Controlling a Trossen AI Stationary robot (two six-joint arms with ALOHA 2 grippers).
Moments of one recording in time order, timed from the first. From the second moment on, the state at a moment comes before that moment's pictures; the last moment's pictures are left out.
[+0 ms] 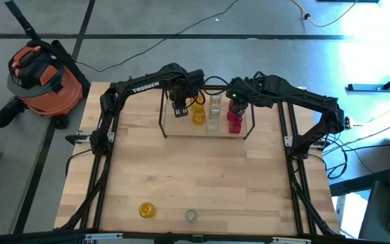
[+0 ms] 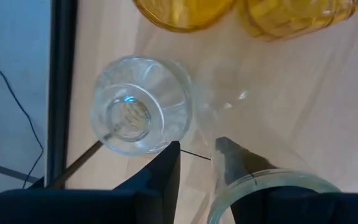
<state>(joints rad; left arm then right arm) 0.43 2.07 2.04 -1.49 -0.16 0.14 -0.24 1.57 1.72 -1.39 0.57 0.26</state>
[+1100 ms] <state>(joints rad) 0.43 2.07 2.08 -1.54 -0.20 0.14 -0.24 1.57 1.72 -1.38 0.57 0.26</state>
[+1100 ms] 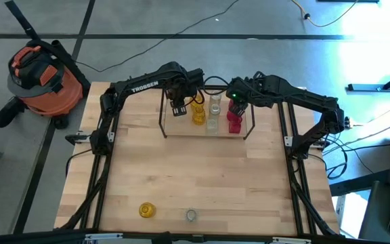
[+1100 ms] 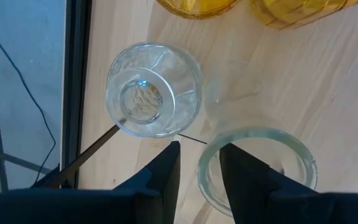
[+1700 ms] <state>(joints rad) 0.43 2.05 2.12 -1.56 -0.19 0.11 -0.24 1.57 1.72 -1.37 0.56 0.26</state>
